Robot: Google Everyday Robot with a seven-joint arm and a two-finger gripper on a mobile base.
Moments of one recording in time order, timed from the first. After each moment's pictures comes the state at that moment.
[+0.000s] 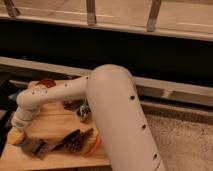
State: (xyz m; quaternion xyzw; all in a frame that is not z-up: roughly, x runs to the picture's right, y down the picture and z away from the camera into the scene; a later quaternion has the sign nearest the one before) arm -0.429 0.203 0.705 -0.46 -0.27 0.14 0.83
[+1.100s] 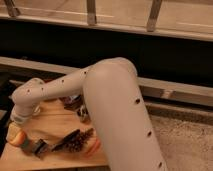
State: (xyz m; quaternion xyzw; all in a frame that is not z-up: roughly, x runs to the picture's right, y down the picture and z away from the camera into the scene) arm -0.411 0.155 0.699 -0.39 -0.23 0.17 0.88
